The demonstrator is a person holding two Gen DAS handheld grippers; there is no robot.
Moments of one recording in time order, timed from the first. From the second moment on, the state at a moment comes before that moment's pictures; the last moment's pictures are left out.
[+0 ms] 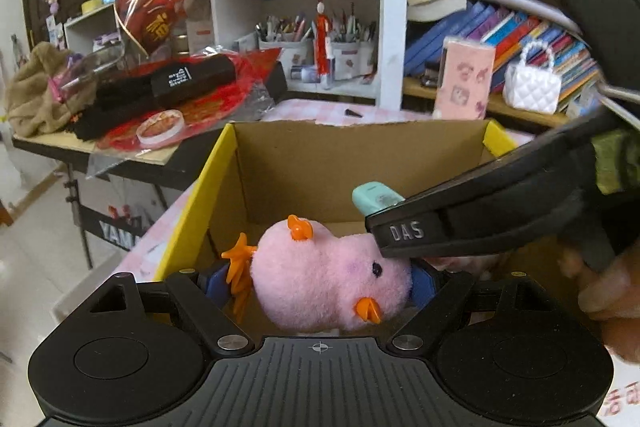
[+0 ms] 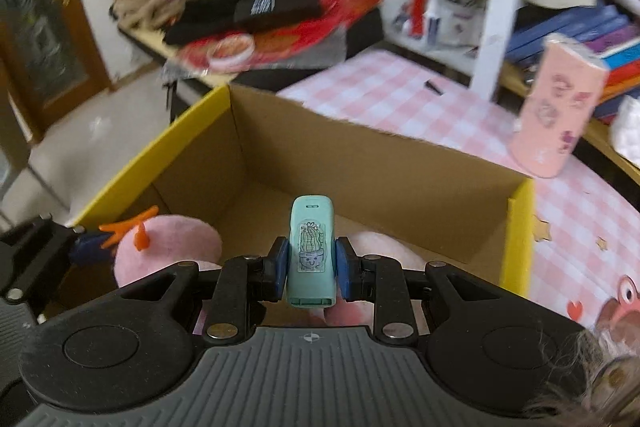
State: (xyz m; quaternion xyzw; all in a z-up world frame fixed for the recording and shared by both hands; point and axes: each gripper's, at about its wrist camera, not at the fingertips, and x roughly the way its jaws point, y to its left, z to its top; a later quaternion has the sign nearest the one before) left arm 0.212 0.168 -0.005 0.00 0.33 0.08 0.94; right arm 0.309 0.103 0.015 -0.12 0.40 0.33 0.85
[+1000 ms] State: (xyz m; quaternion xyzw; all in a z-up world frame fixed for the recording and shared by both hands) left arm 0.147 0.175 0.042 -0.03 0.22 0.05 0.97; right arm 0.231 0.033 0.074 -0.02 0.28 0.21 0.94
